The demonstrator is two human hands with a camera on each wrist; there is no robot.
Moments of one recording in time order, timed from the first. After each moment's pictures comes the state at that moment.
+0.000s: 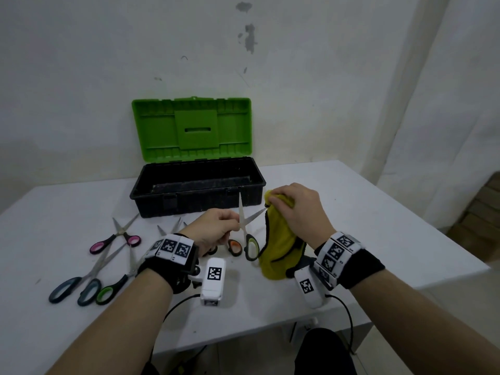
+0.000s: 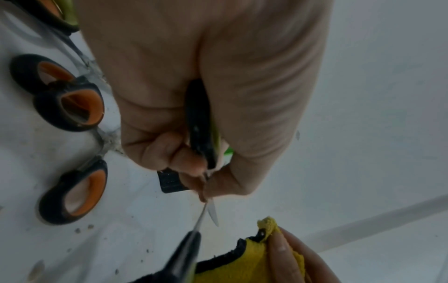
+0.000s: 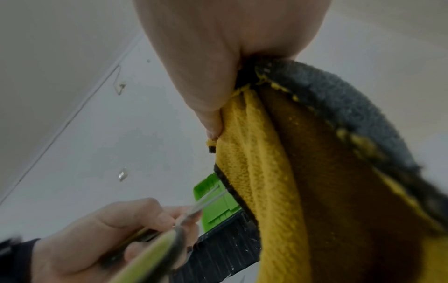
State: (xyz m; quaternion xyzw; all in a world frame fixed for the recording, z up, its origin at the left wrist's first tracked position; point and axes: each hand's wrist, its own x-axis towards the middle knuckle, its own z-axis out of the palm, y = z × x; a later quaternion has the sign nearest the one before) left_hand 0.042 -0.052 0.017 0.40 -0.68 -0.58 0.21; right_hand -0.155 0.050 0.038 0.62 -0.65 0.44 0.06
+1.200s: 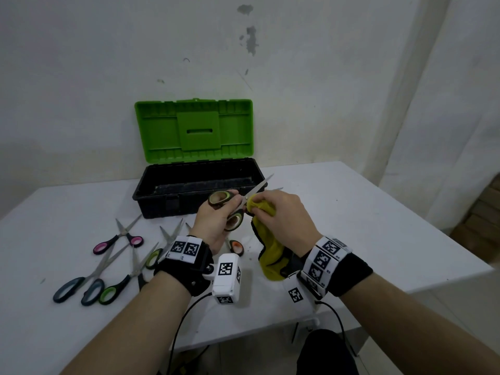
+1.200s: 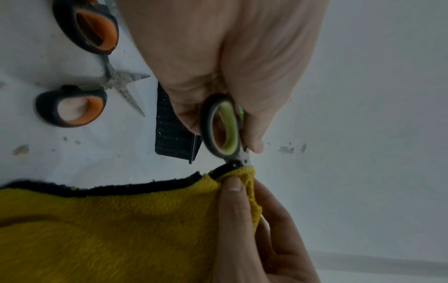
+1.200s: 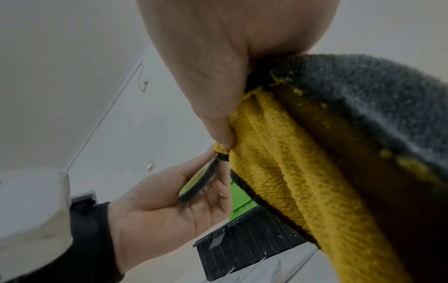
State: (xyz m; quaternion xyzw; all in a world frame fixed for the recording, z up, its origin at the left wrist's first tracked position) left_hand 0.023 -0.036 0.026 0.31 -0.45 -0.69 0.47; right_hand -0.118 0.045 0.039 0.64 -0.67 0.38 0.03
